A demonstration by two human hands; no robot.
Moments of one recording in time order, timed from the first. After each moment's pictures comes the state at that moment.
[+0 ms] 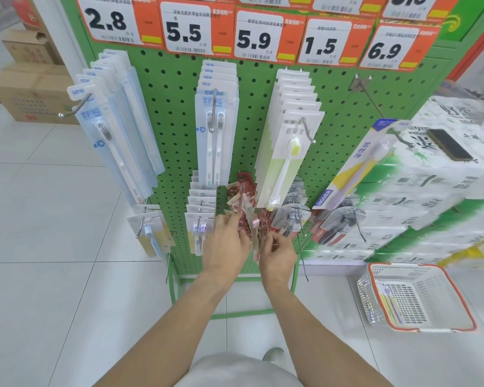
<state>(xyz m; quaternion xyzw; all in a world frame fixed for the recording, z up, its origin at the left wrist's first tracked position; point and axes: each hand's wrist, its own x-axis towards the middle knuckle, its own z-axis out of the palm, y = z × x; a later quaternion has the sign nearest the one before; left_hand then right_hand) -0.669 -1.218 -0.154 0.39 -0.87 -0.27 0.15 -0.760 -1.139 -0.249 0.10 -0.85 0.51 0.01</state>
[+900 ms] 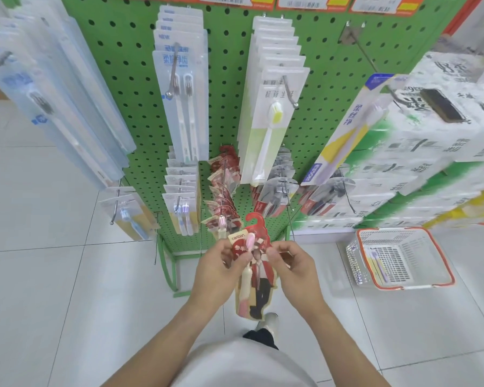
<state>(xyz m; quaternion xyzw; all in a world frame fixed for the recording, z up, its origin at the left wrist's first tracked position) -0.622 -1.166 -0.187 0.38 -0.71 -0.58 0.13 -0.723 -1.031 -0.171 0.14 -0.74 0.60 -0.27</state>
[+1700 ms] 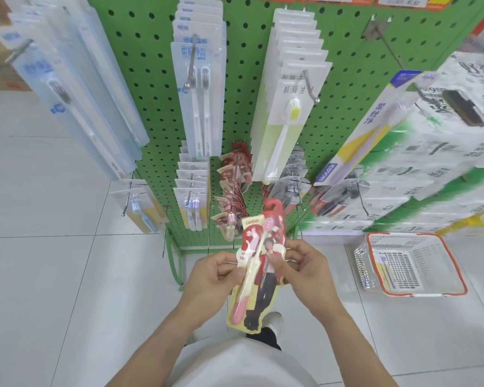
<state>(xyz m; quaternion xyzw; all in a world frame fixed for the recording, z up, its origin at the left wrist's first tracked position) -0.583 -1.174 -0.181 0.34 -0.61 -0.71 0.05 -0.728 -1.030 -0.163 0.13 -0.70 0.61 -0.34</state>
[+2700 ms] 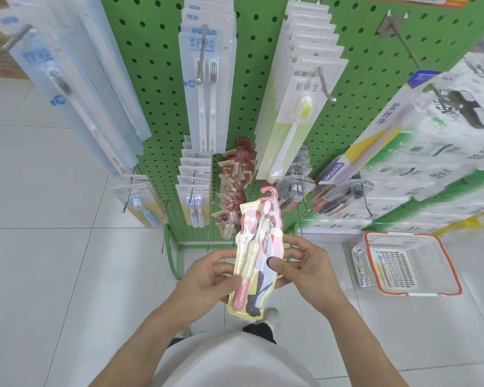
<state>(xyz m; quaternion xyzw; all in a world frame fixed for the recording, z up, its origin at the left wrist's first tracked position) -0.568 -1.189 -0.165 0.29 -0.59 -0.75 0.00 -0.737 -1.035 -0.156 0.15 -0.69 0.59 -0.39</state>
